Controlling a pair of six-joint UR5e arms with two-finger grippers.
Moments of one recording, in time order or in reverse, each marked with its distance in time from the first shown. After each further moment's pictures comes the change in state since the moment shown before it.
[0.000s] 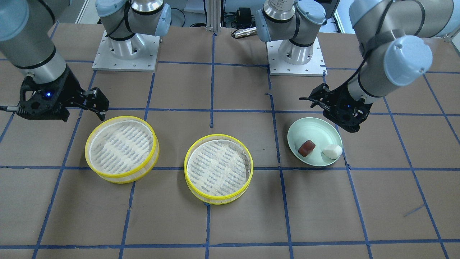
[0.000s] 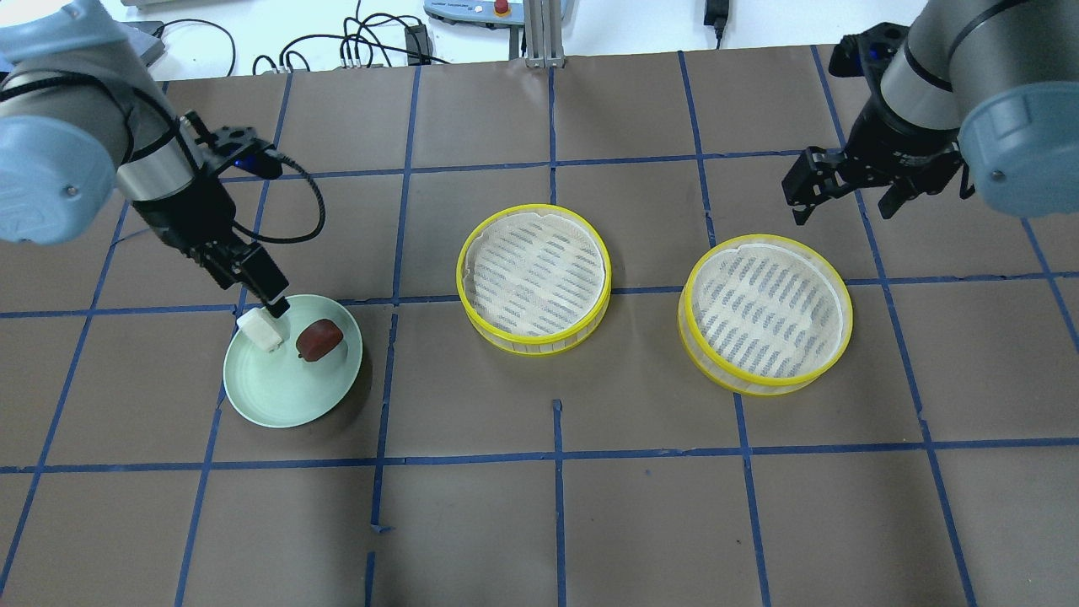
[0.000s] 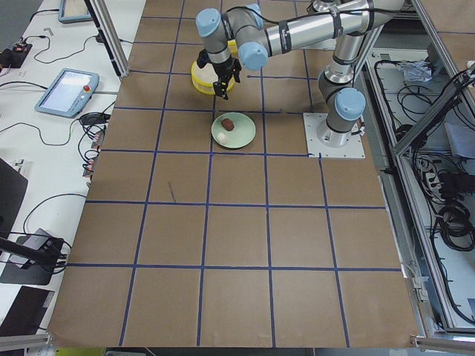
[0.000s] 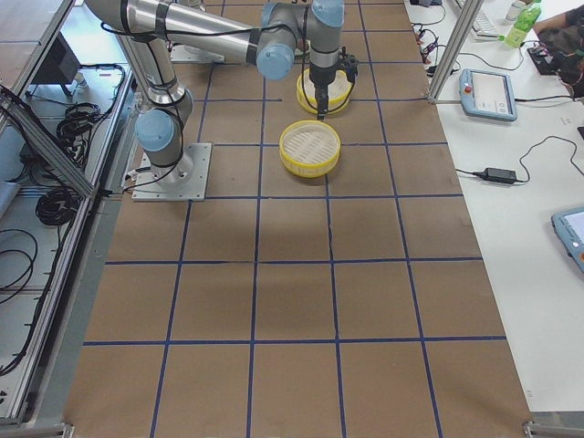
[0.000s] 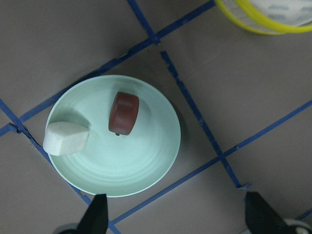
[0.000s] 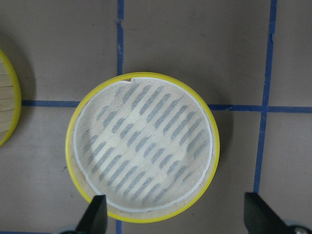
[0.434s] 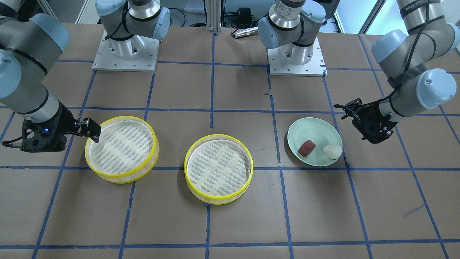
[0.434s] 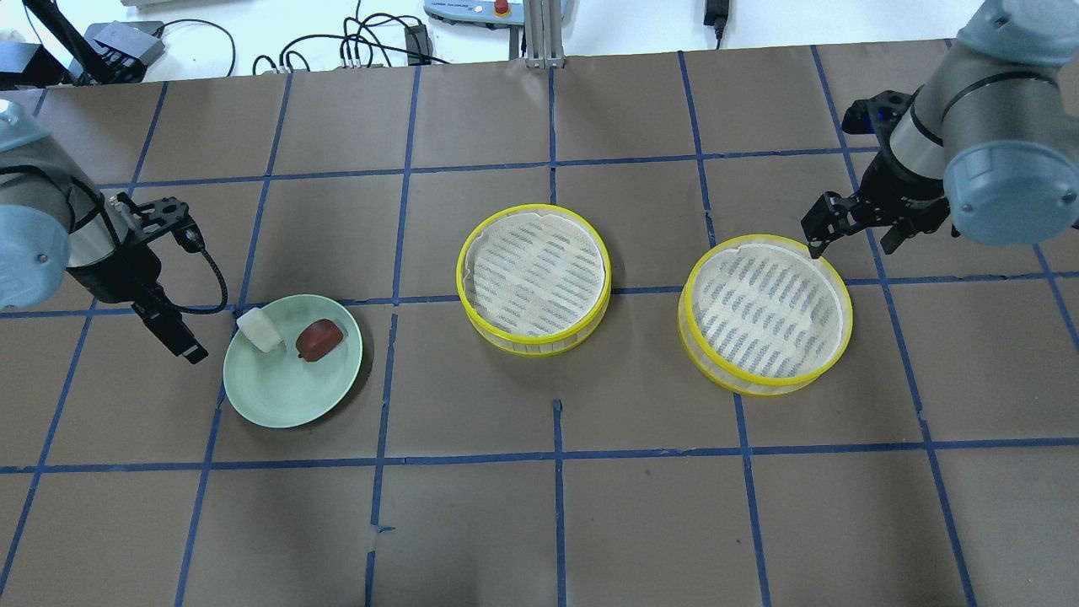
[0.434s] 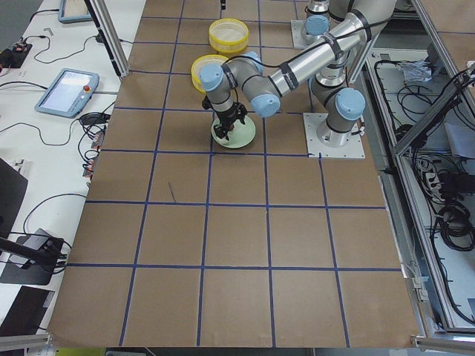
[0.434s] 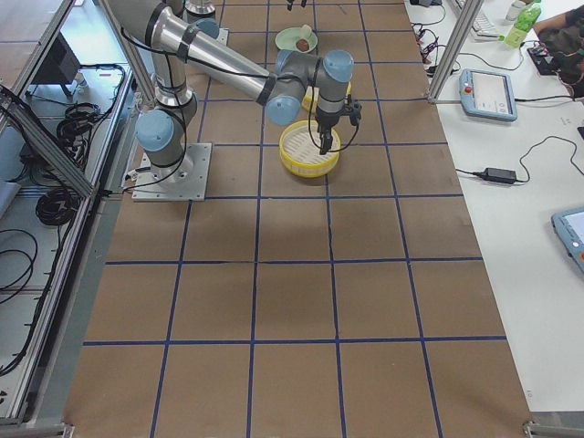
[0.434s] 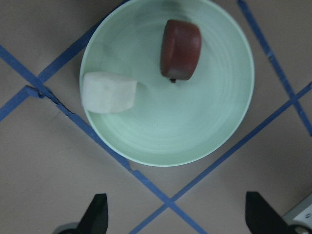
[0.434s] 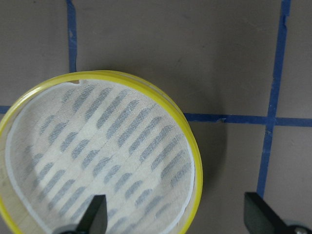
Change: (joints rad) left arm 0.191 -0.097 -0.114 0.272 0.000 0.485; right arm -0.074 0.147 0.105 -0.204 0.016 -0.082
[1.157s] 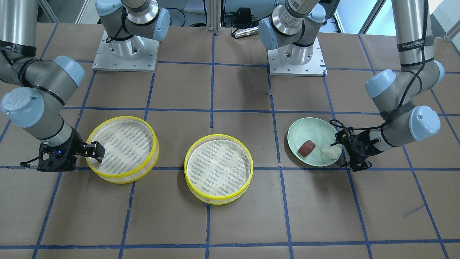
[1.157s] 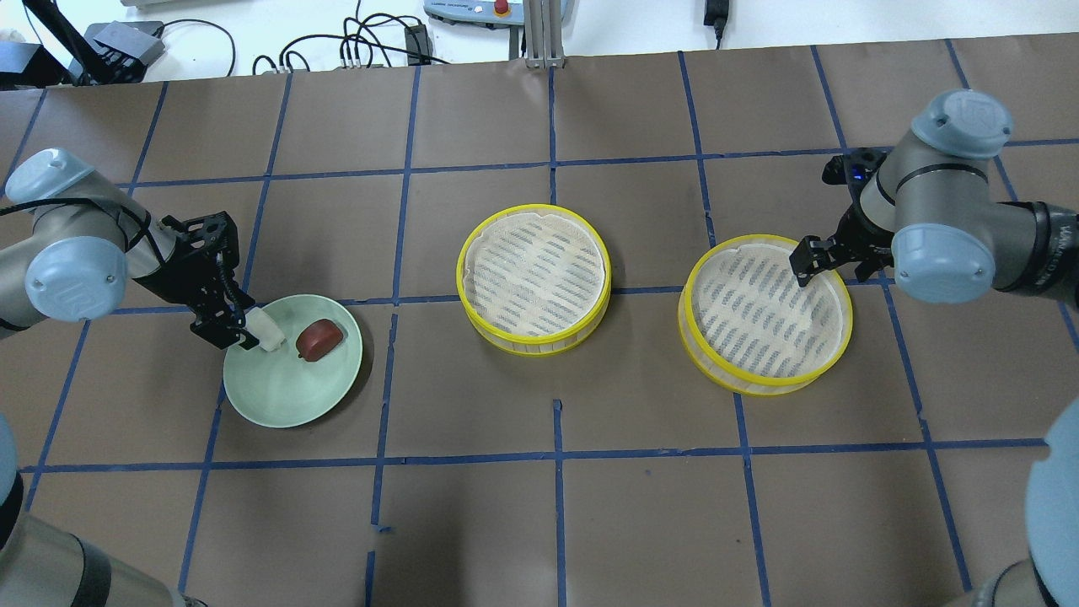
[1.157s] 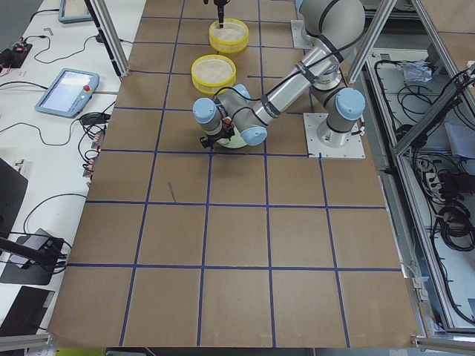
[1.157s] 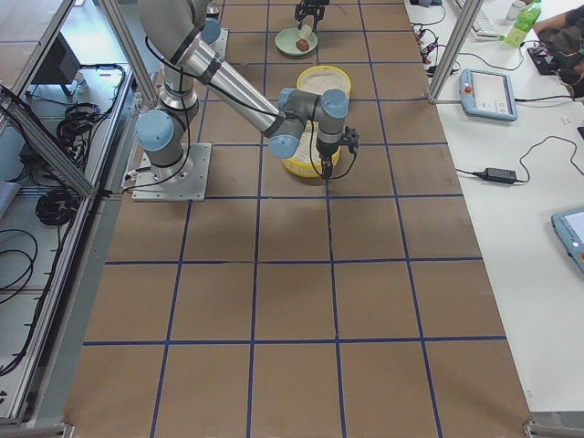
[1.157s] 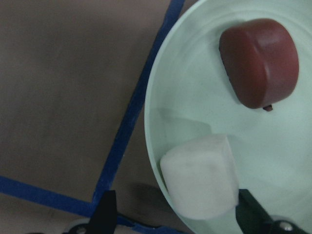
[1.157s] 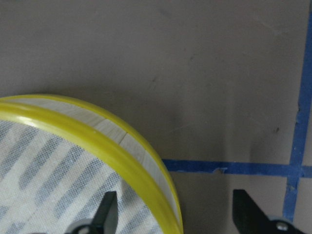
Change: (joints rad) left arm 0.002 -0.187 0.002 0.171 -0.194 0.317; right arm -0.026 0.120 0.094 -0.271 -0.008 -0.022
